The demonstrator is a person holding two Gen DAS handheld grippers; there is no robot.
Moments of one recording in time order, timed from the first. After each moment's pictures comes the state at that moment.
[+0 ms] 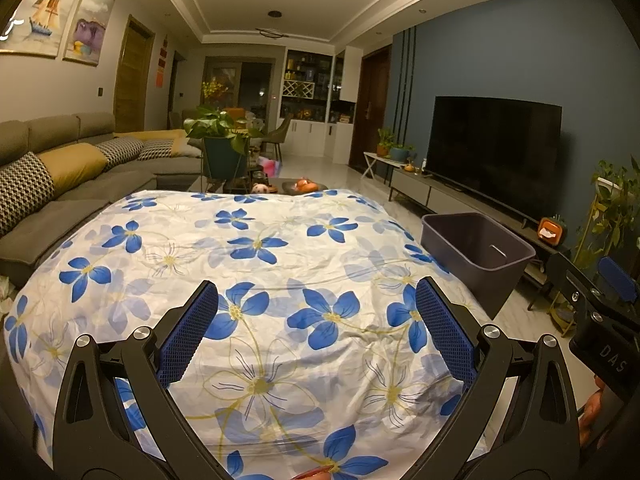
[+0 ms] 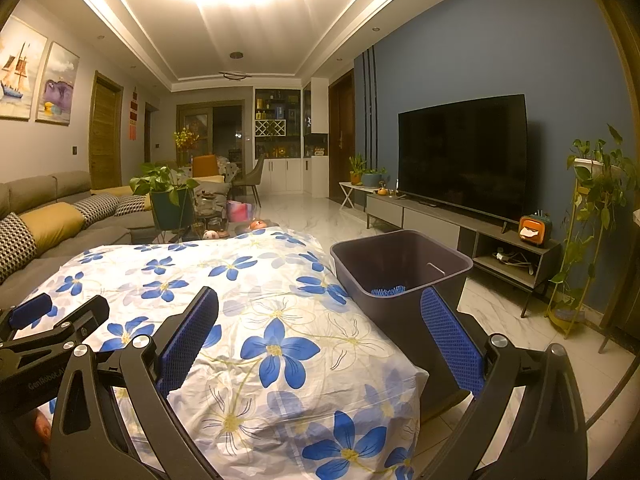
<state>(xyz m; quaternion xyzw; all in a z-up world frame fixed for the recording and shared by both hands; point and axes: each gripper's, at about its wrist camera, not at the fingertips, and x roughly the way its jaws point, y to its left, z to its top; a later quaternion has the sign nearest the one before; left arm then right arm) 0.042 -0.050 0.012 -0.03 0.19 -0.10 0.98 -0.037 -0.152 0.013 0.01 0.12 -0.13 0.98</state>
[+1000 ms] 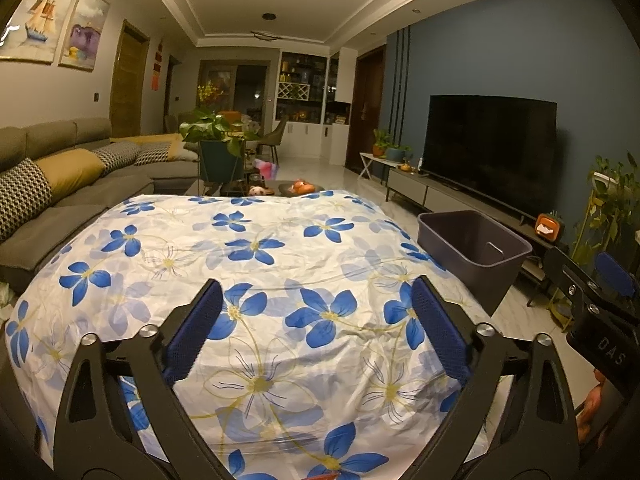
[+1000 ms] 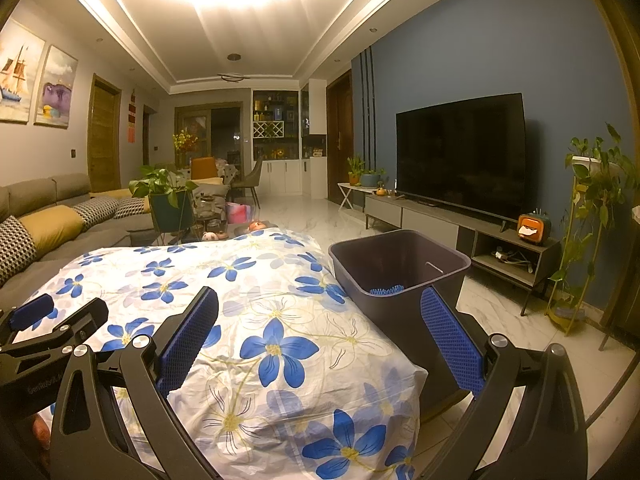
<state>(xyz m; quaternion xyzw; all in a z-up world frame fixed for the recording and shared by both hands) 0.038 -0.051 0.012 -0.02 0.18 -0.11 0.98 -0.037 -0.153 0.012 0.01 0.12 -0.13 0.98</state>
